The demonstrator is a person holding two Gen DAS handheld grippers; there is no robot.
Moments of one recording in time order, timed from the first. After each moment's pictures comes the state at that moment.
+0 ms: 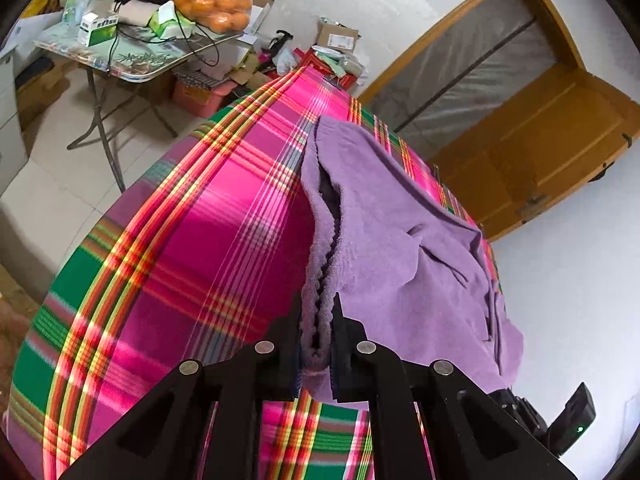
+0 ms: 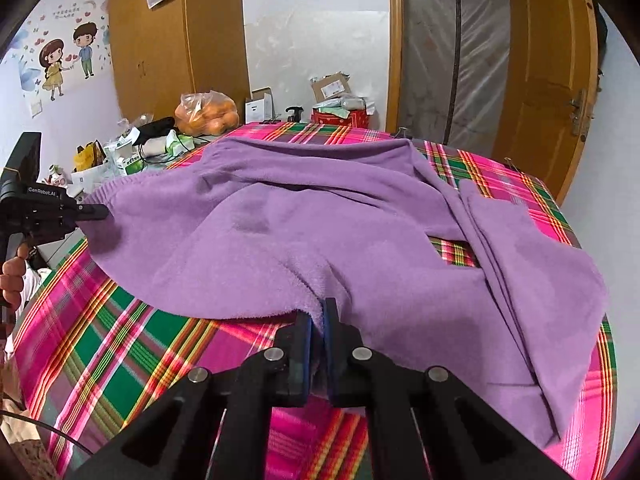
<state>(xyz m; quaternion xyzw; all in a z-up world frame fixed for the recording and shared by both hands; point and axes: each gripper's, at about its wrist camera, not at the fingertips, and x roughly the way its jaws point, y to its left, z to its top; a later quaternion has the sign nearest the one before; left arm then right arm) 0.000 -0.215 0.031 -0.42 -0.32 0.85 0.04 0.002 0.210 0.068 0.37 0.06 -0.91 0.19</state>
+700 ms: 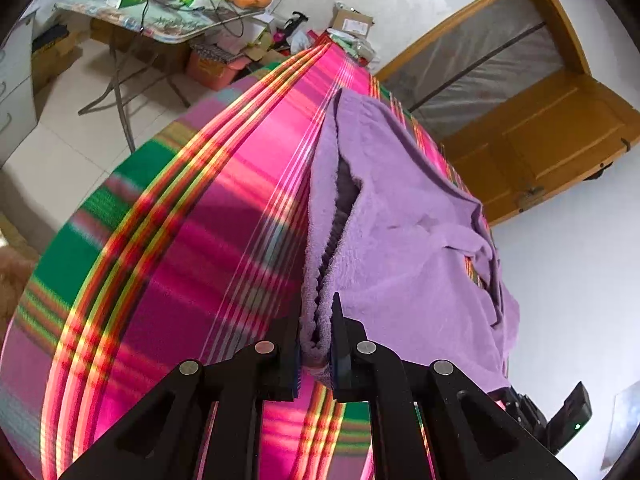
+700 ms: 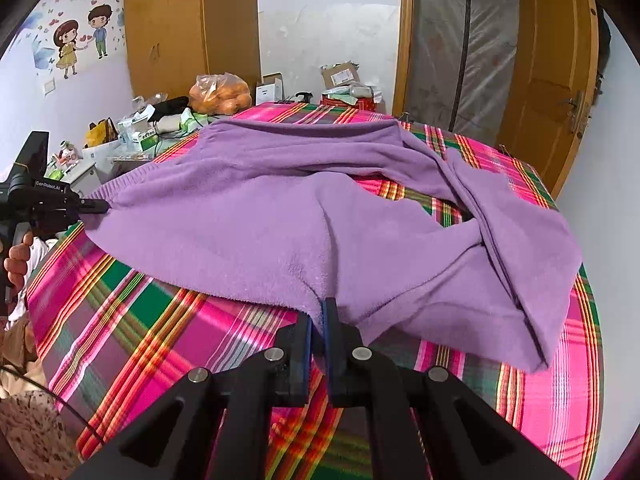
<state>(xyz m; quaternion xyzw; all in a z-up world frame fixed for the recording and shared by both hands) 0.069 -0.228 0.002 -0.44 -0.35 0.82 0.05 0.070 0.222 0.067 0.39 0.09 -0.90 0.20</state>
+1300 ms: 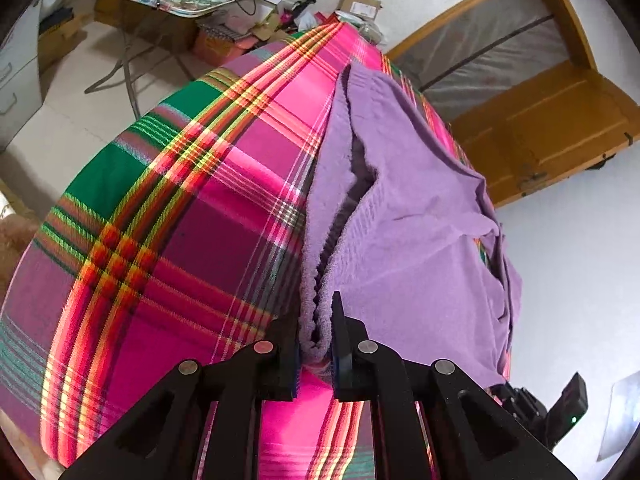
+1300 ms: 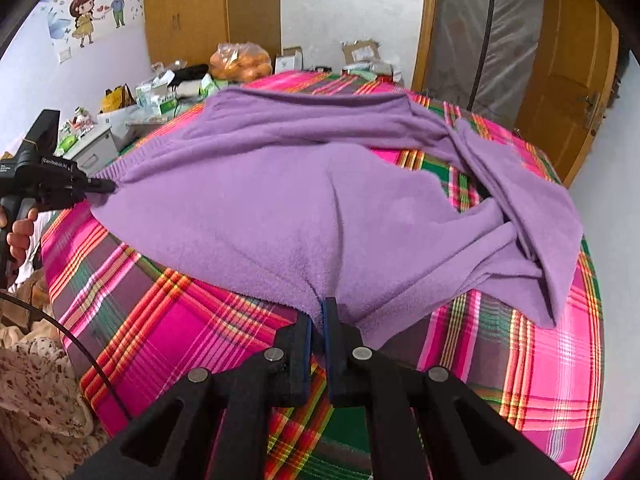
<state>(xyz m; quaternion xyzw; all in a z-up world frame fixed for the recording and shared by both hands) 0.095 -0.235 -0.010 -0.48 -0.34 0.81 0.05 0.094 0.226 0.055 0.43 0.13 -0.86 0.23</state>
